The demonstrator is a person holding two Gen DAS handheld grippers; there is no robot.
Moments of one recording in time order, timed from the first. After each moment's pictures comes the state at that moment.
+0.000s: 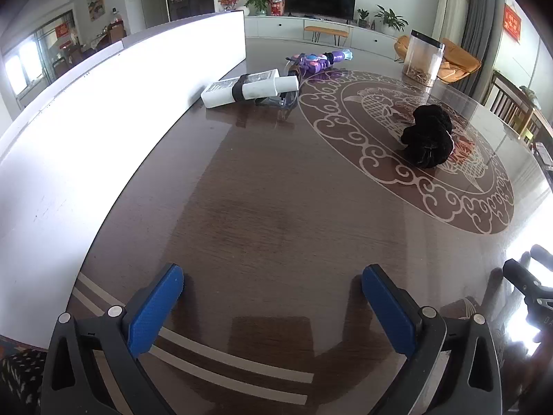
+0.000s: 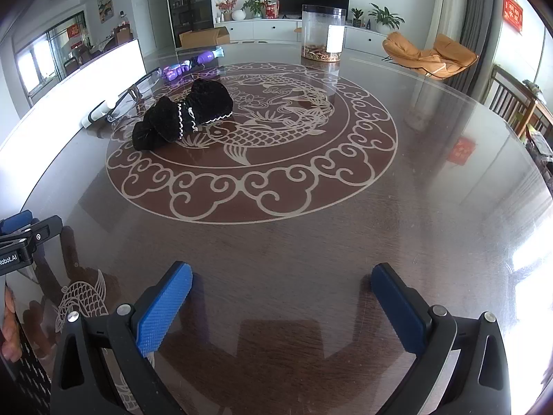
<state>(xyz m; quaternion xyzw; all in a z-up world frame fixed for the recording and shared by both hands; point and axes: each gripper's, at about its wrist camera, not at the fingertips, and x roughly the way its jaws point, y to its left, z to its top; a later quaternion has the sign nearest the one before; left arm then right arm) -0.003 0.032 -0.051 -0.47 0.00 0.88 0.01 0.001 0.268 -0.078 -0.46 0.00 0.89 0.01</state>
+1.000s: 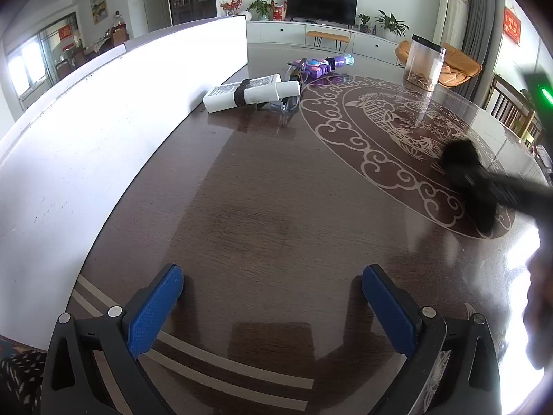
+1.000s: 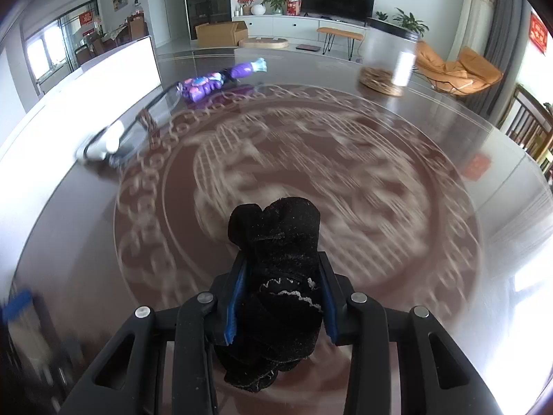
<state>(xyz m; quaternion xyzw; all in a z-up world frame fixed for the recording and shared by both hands) -0.006 0.032 -0.052 -0.46 0.00 0.89 0.01 -0.099 0.211 -0.066 -0.46 -0.02 0.89 -0.01</state>
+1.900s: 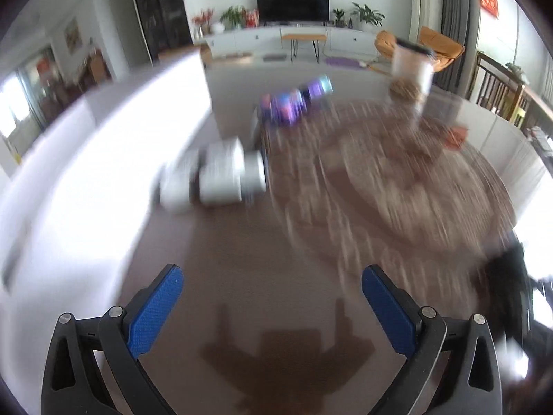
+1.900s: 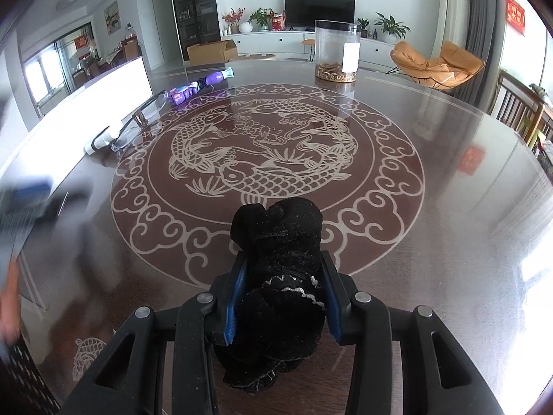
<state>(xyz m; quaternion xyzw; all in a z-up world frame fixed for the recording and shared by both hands) -0.107 0.068 -0.009 -0.44 0.07 0.90 0.03 -0.033 0.264 -0.068 -0.43 0.02 0.90 -0.01</state>
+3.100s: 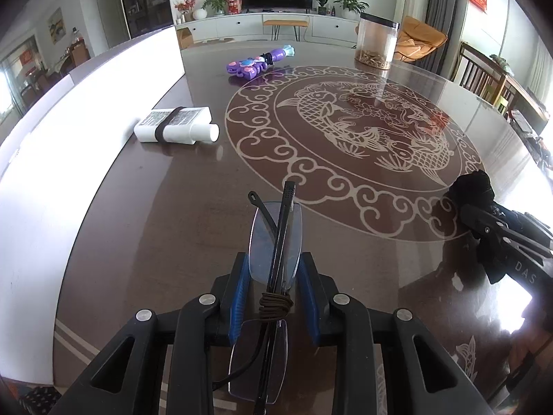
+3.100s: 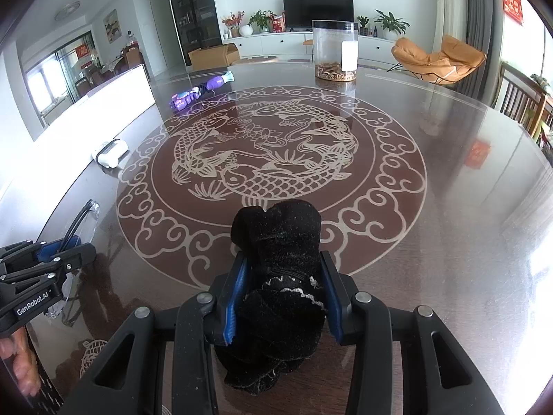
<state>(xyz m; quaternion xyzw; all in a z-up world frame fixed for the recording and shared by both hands) -0.029 0.075 -0.039 -0.47 0.05 0.88 0.08 -0.031 0.268 -0.068 -0.43 0.04 0.90 -0.02</state>
